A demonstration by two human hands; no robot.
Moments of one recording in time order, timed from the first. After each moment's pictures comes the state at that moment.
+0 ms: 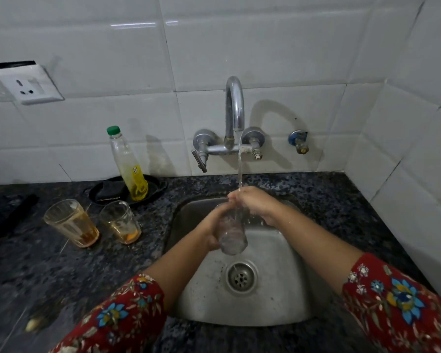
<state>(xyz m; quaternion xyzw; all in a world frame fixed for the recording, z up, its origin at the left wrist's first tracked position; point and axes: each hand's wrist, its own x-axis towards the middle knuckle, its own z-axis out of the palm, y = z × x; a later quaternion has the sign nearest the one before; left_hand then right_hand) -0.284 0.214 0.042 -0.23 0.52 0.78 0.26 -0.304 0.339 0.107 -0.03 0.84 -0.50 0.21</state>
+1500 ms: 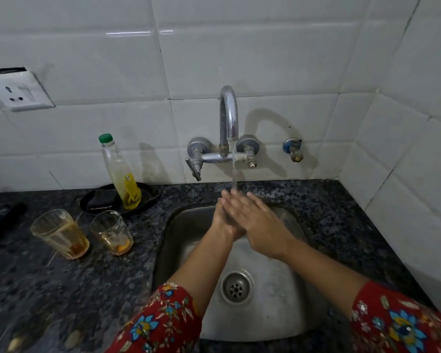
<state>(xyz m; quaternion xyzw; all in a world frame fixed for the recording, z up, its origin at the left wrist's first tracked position) -0.305 0.265 0.079 -0.30 0.12 0.94 0.12 -0.290 0.380 0.053 -0.38 0.90 -0.03 -0.19</state>
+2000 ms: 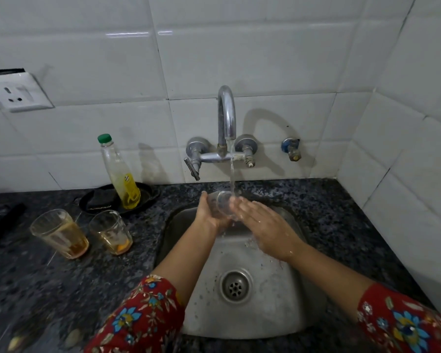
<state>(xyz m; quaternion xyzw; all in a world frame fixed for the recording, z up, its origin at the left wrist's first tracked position) -0.313 0.233 0.082 -0.32 0.23 0.90 0.20 -0.286 0.400 0.048 -0.39 0.89 -0.08 -0.20</state>
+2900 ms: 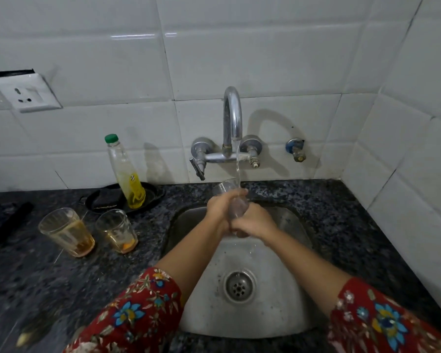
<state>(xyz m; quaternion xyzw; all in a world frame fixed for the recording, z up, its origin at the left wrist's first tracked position) -0.309 0.244 0.084 -0.21 0.54 0.81 0.11 -0.293 0.340 0.082 0.02 0.87 -0.47 0.15</state>
